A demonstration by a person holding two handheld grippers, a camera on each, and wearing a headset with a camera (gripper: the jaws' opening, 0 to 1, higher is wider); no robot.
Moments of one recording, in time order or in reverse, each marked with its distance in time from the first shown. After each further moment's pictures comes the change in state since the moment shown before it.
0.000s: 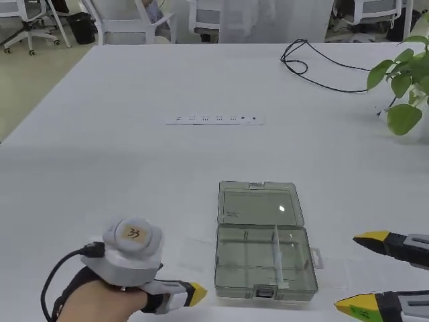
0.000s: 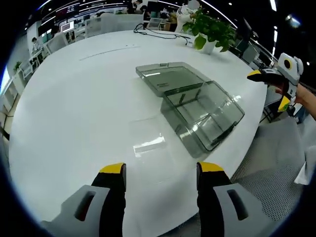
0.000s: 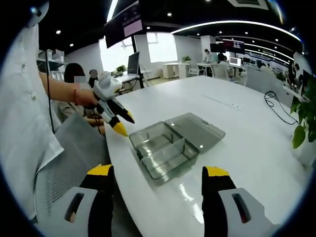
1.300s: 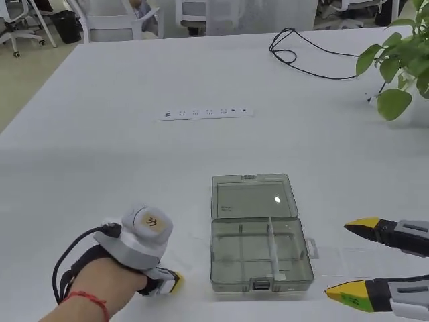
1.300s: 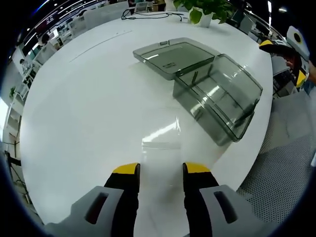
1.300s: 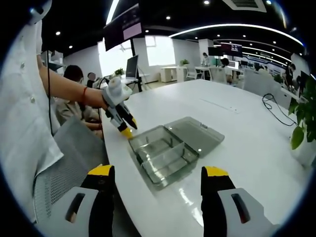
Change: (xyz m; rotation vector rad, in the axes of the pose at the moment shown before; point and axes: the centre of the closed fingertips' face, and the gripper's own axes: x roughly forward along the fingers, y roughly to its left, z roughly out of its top) left arm 0.011 0.030 -0.008 0.173 0.167 0.058; right arm 0.002 0.003 0.004 0.002 -0.035 -0.023
